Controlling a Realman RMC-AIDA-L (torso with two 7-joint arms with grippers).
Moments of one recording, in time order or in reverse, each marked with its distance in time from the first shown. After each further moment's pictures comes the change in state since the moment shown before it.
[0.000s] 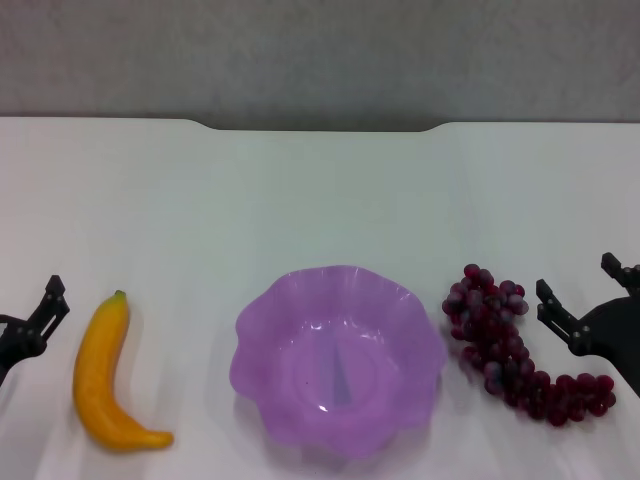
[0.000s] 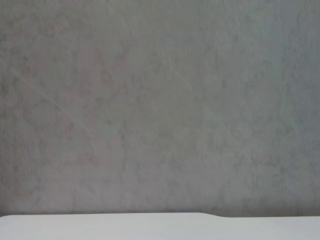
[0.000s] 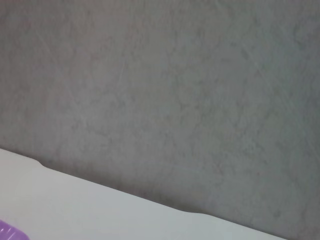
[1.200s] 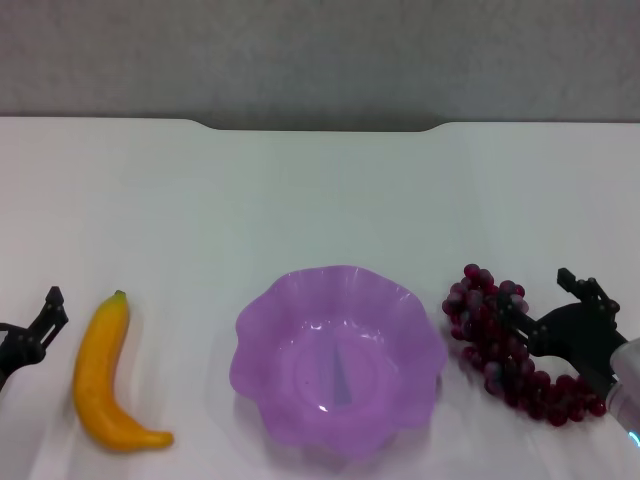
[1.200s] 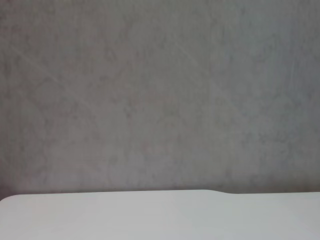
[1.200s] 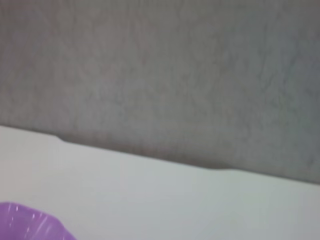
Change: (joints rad) left arm -0.010 0.004 -0.010 0.004 0.000 -0.069 0.012; right arm -0.029 -0.045 0.077 0.281 -0.011 0.350 -0.011
